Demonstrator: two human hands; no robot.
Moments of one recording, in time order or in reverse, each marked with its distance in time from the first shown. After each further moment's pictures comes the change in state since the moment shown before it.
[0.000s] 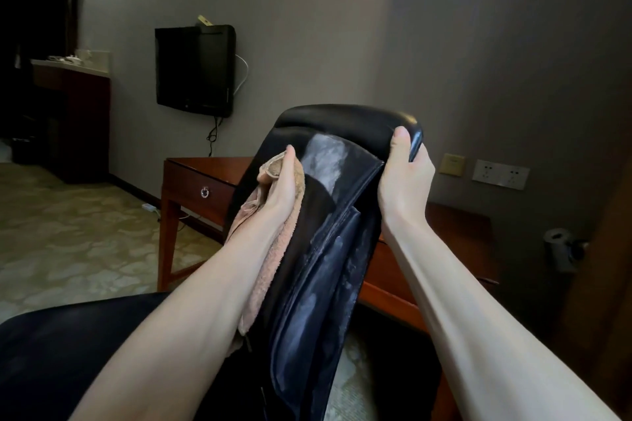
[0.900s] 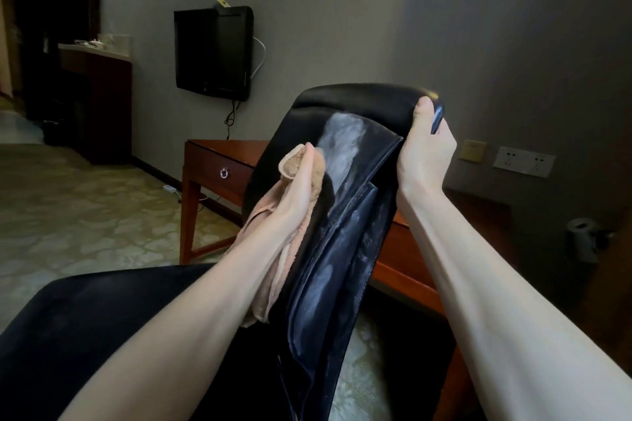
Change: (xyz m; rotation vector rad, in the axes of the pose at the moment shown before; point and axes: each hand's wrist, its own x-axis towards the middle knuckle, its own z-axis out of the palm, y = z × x) left_hand -0.084 -0.003 -0.014 -0.017 -0.185 0.067; right_hand -0.002 -0.005 0.005 0.056 0.024 0.028
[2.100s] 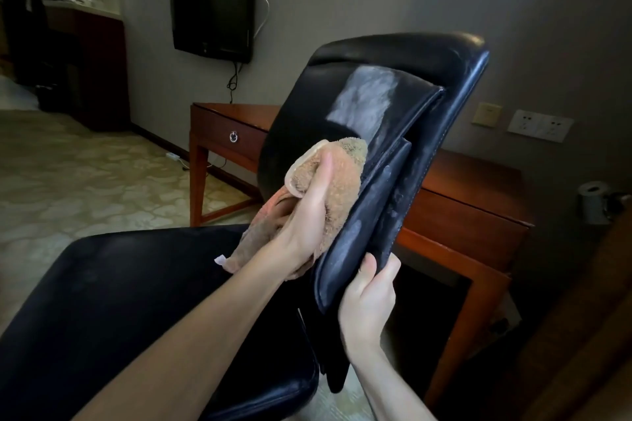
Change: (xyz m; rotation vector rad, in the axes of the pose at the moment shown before) left_hand -0.121 -0.005 -0.030 -0.061 -0.289 0.028; right_hand -0.209 0.168 -0.055 -0.516 0.019 0.047
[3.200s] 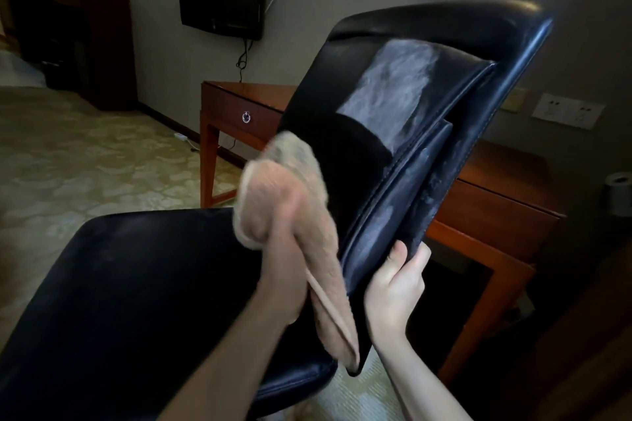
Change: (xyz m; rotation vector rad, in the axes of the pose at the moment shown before) left_hand -0.050 -0.037 -0.032 -0.287 0.529 -0.018; right_hand 0.000 0.002 0.006 0.011 0.063 -0.050
